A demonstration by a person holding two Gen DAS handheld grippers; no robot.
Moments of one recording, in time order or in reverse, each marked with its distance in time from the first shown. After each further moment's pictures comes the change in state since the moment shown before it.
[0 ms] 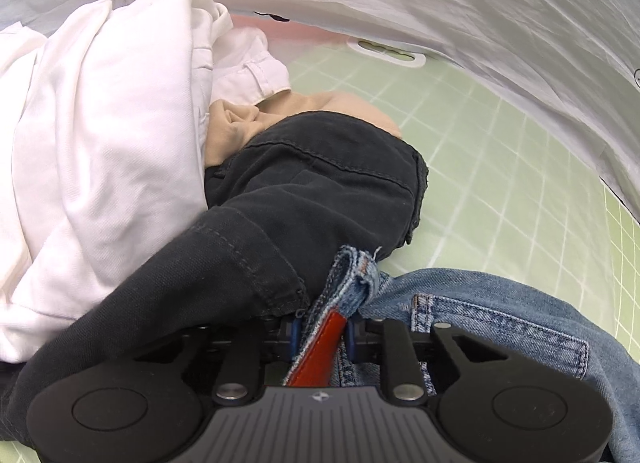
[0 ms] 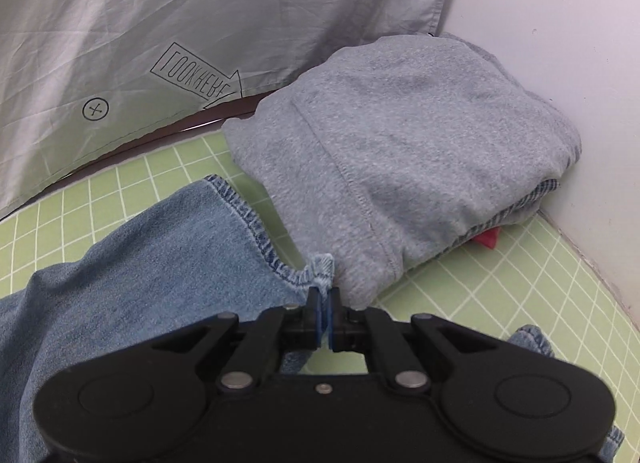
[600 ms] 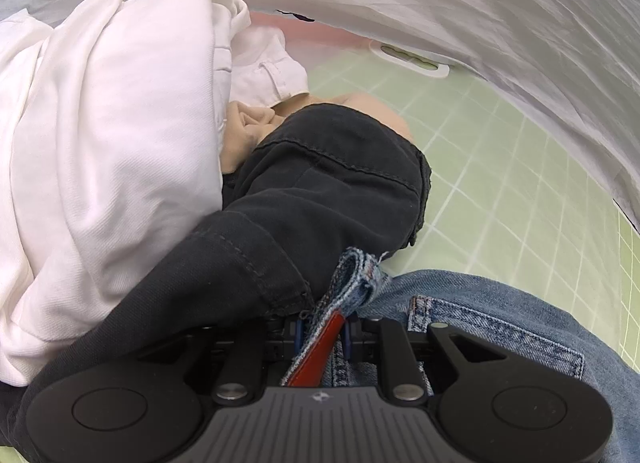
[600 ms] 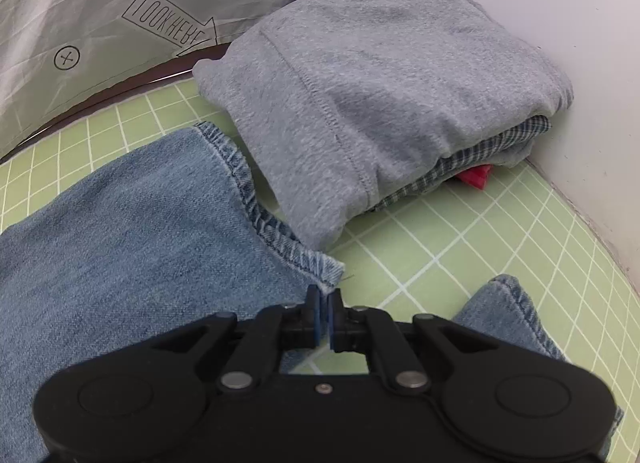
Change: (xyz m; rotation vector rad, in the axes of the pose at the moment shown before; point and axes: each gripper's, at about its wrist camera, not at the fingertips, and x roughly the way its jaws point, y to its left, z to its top) left arm 0.007 0.006 0.013 -0.005 0.011 0.023; right arm 0.021 -0.011 -0.031 0.010 0.082 -0.037
